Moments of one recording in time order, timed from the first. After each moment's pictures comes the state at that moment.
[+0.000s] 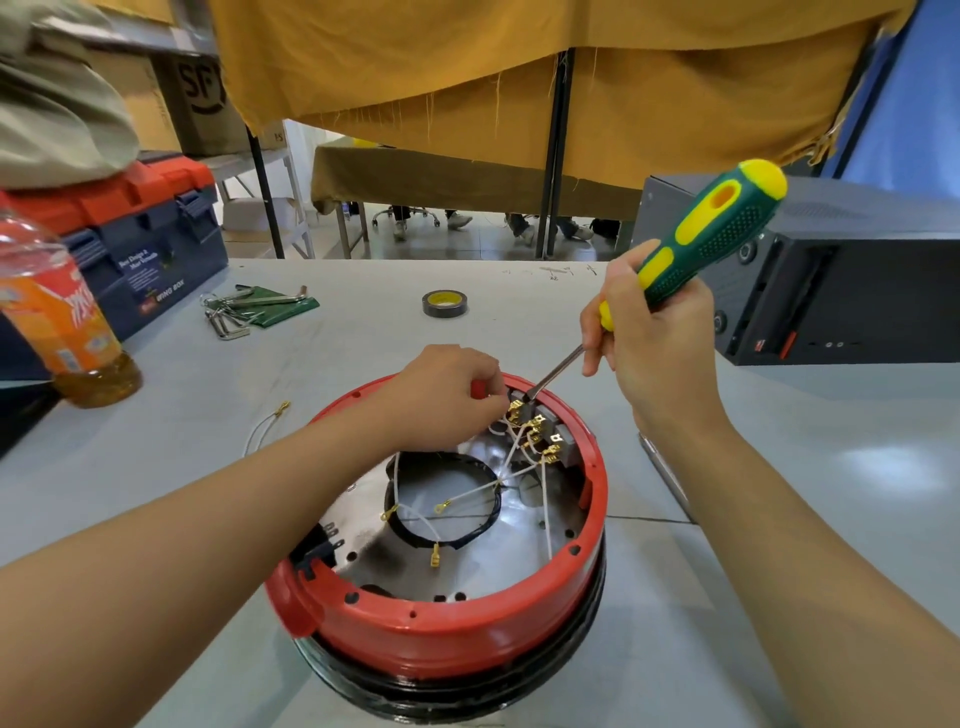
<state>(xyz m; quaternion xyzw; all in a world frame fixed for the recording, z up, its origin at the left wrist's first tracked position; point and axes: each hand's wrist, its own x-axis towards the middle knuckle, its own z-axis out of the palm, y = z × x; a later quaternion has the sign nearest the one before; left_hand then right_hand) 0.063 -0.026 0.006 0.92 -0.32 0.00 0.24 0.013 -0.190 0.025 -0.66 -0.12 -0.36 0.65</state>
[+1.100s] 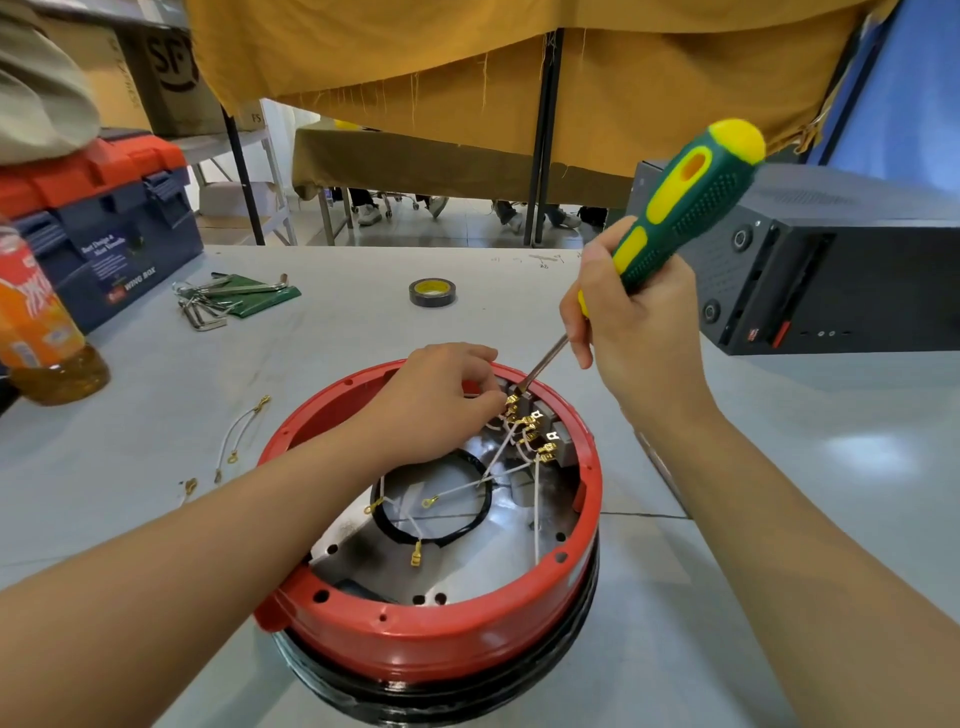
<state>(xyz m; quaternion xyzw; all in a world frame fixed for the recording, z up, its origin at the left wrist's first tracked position) 0.061 -0.028 -0.005 0.90 -0.30 0.01 0.31 0.015 -0.178 0.031 -0.69 -0.14 -0.35 0.62</state>
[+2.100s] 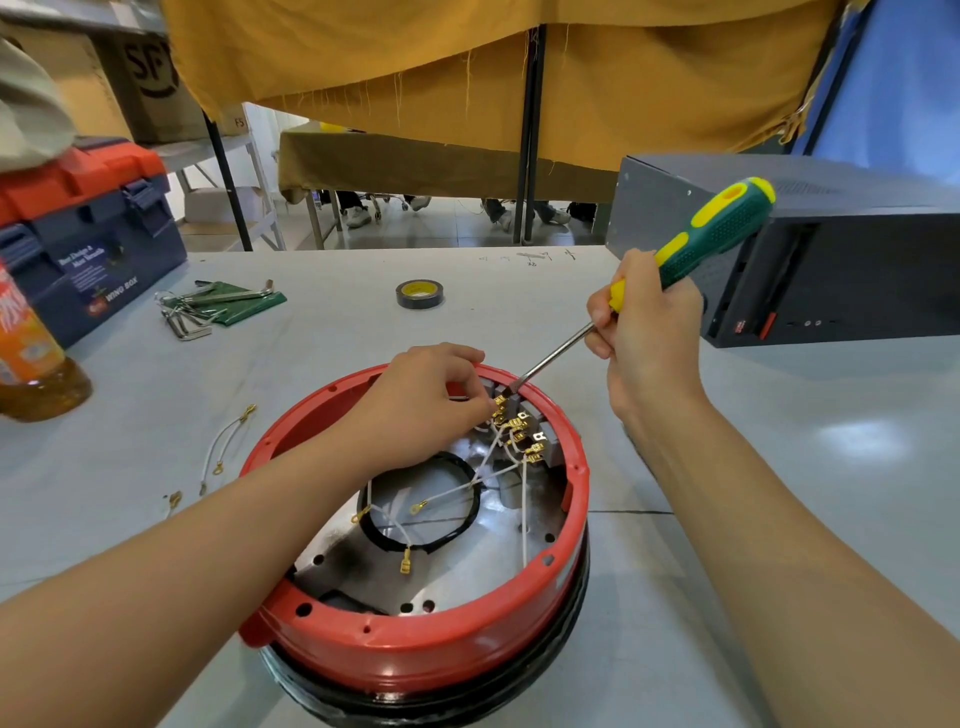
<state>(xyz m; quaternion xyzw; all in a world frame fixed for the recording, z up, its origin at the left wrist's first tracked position) 0.061 -0.028 -0.004 0.91 -0.29 -0.01 0.31 0.041 -0.203 0.015 -0.55 0.05 -0.35 0.76</state>
